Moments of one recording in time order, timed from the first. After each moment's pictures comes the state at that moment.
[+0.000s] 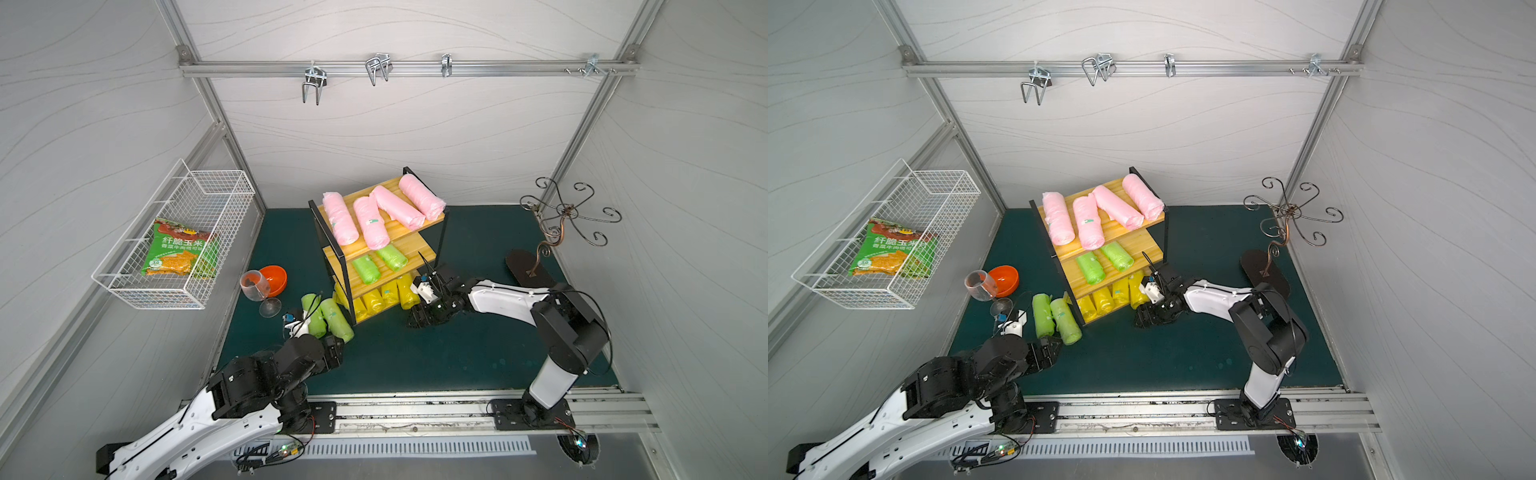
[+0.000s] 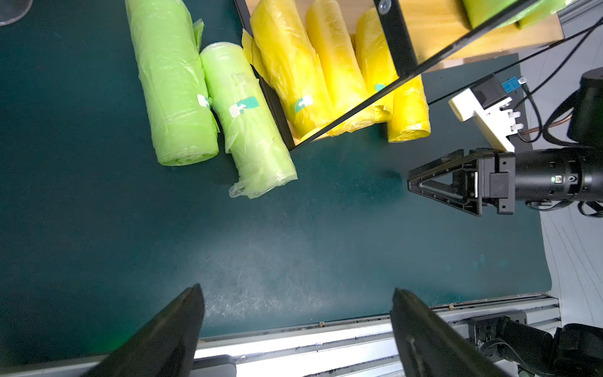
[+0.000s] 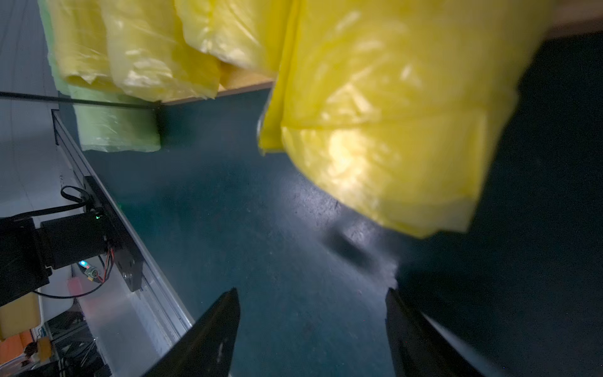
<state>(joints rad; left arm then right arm) -0.98 0.40 0.68 -1.19 -0.36 -1.13 0.73 1.68 0.93 -0.39 -0.50 0.34</state>
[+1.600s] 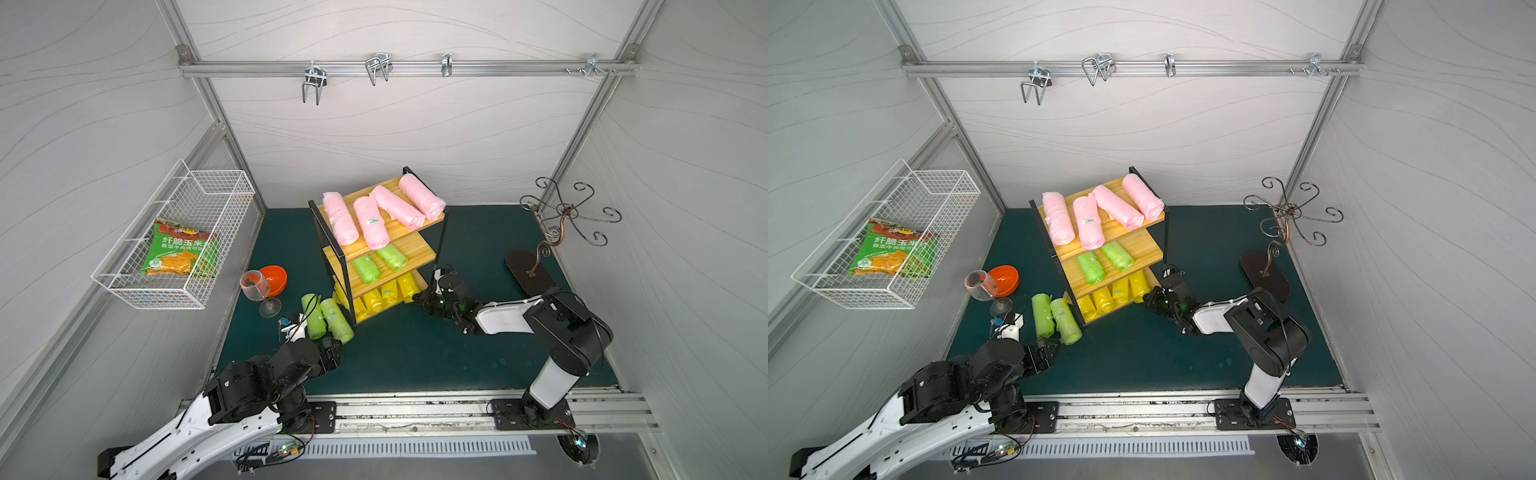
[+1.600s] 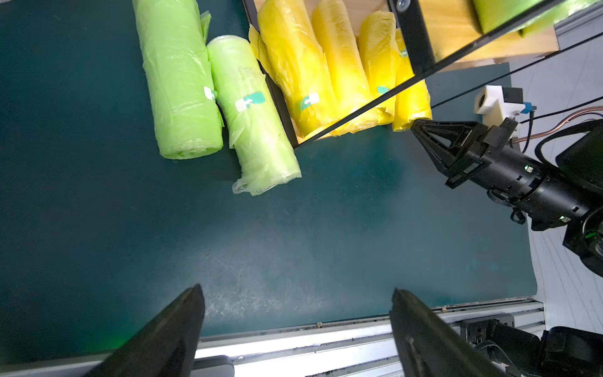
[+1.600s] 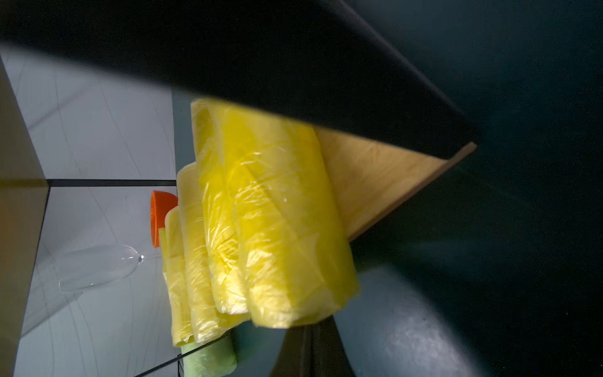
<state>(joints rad) -0.98 0.34 0.64 -1.20 -0.36 -1.16 0.72 1.72 0.66 0.46 -0.18 1.08</state>
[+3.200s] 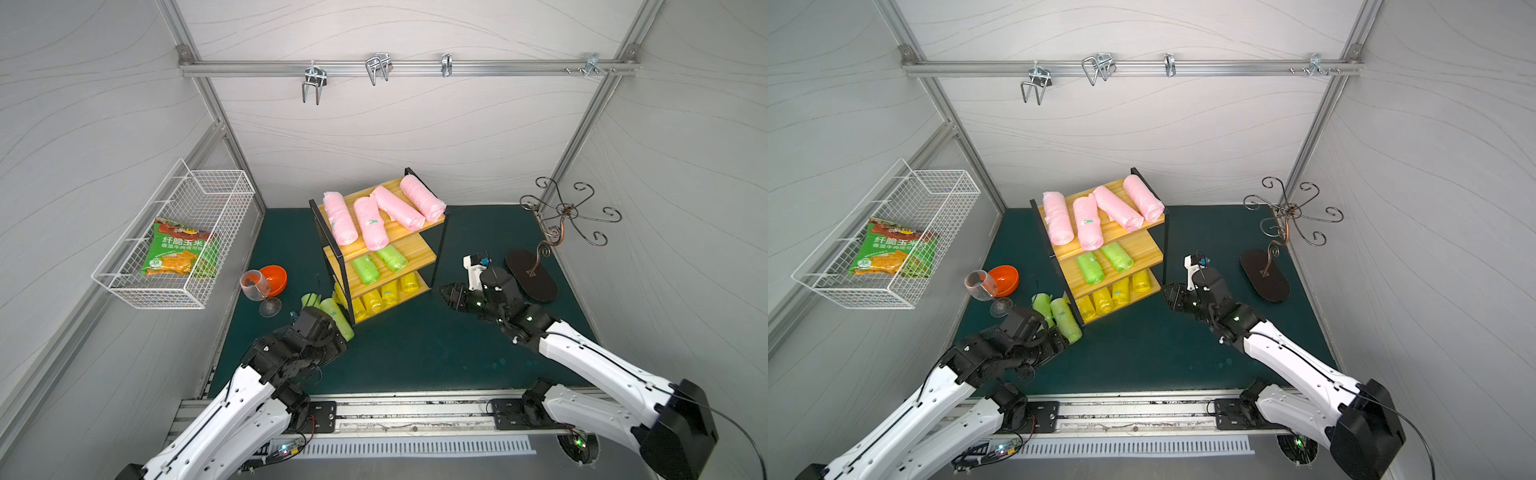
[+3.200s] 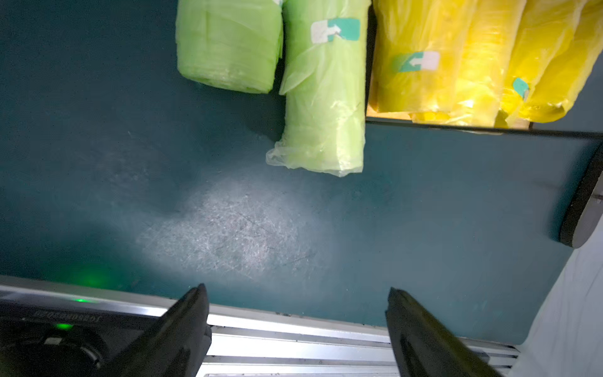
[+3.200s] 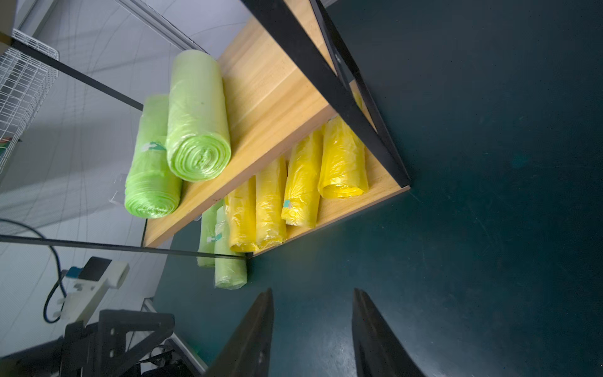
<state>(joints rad) -0.43 0.70 0.62 -1.09 0.10 -1.04 0.71 0.95 0.69 -0.27 -0.08 0.69</state>
